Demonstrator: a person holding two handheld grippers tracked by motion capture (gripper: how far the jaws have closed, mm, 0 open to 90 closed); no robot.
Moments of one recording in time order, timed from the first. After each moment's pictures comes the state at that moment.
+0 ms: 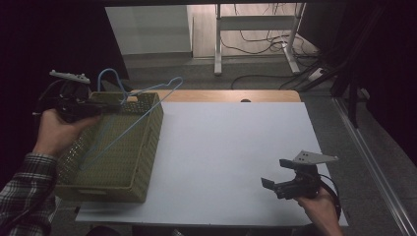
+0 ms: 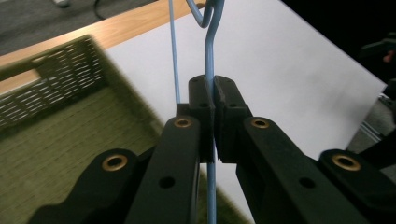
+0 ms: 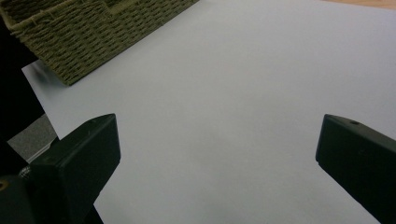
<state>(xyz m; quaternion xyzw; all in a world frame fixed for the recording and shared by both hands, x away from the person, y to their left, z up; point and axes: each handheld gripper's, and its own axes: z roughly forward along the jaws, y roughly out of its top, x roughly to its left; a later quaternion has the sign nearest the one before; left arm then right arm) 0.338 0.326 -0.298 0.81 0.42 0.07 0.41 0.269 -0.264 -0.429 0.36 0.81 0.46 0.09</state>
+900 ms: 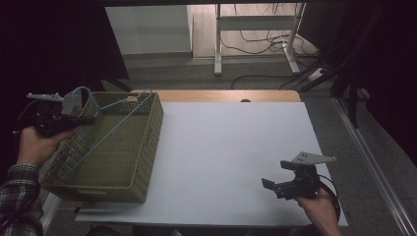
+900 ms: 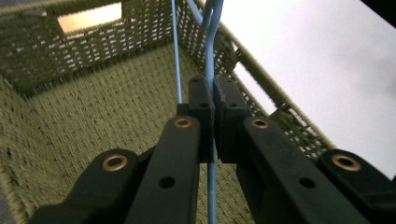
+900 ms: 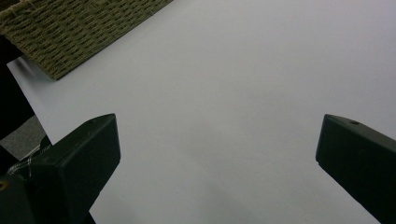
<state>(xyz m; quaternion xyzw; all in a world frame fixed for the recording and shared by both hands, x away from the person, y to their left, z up) 0.340 0.415 -0.375 0.79 0.47 0.09 0.40 0.272 -0.267 -0.438 0.38 0.81 0.45 0.09</state>
